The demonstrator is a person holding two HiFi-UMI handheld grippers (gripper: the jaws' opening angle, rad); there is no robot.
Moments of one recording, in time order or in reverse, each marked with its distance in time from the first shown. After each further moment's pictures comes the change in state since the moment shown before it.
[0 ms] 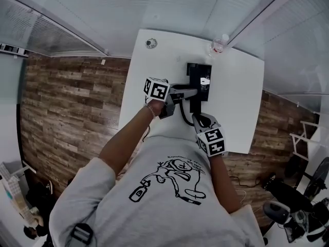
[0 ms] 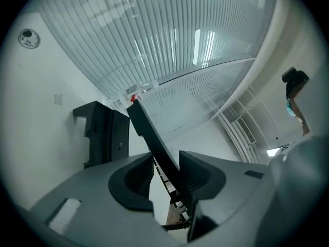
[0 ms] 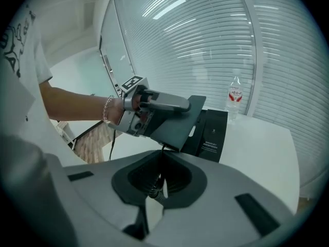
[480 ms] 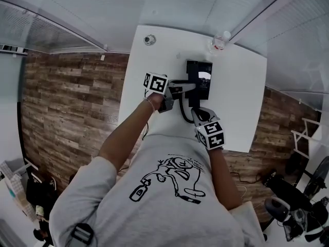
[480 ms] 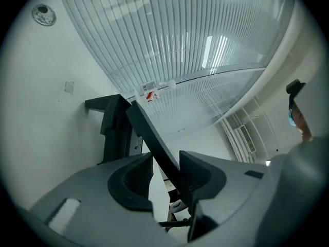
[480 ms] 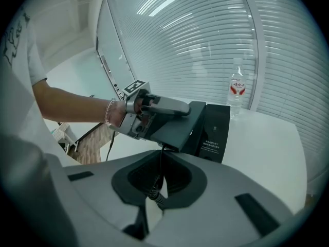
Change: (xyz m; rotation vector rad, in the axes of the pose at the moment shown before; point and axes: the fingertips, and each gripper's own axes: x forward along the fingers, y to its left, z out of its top) left arm 0.004 0.041 0.006 -0.113 0.004 -0.009; right arm 0.027 -0.018 0.002 0.037 0.031 0.026
